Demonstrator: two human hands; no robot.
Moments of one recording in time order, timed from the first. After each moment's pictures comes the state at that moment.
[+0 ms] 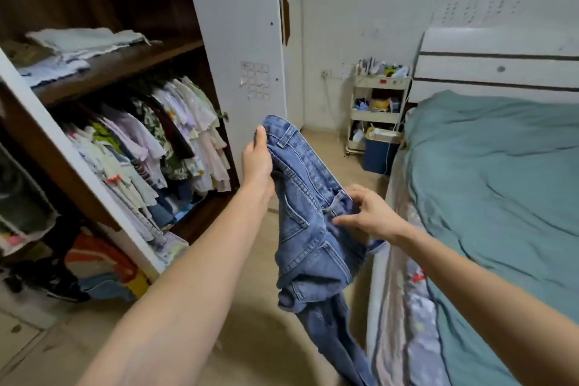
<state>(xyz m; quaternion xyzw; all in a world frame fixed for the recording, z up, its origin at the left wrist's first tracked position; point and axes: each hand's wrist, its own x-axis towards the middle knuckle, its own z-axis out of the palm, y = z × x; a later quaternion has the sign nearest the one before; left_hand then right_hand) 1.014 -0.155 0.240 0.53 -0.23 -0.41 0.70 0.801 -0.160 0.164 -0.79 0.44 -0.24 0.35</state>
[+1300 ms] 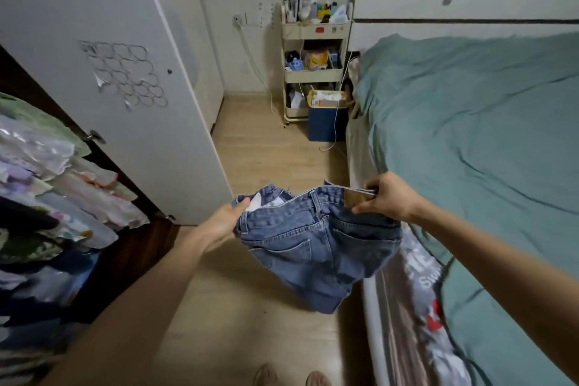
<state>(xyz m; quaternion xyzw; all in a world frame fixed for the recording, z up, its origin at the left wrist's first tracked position) 1.118 -0.545 0.056 0.61 -0.40 -0.64 0.23 0.795 -0.528 0.114 -0.67 0.67 -0.11 0.29</state>
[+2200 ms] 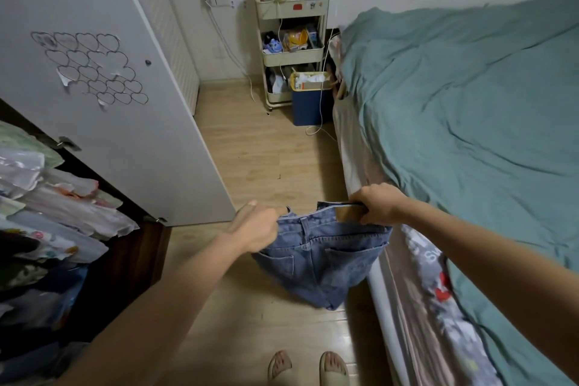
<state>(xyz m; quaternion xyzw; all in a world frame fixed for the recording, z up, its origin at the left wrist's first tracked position) 1.102 -0.556 0.046 0.46 -0.87 -0.15 -0.11 0.839 -0.536 0.072 -0.74 0.62 0.19 0.17</state>
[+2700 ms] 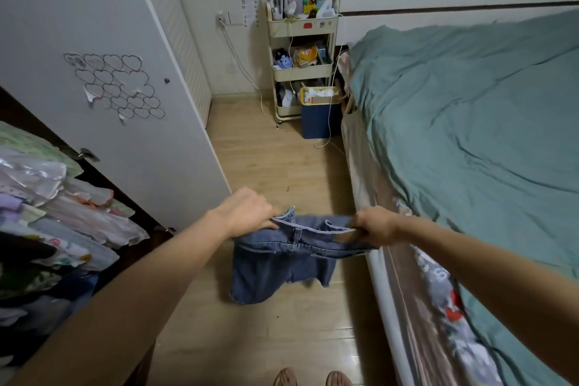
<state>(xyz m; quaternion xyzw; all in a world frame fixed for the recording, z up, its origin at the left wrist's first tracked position) 1.124 -0.594 0.100 0.28 -0.92 0.10 -0.24 0.854 -0.530 0.081 -0.78 0.55 0.22 0.22</state>
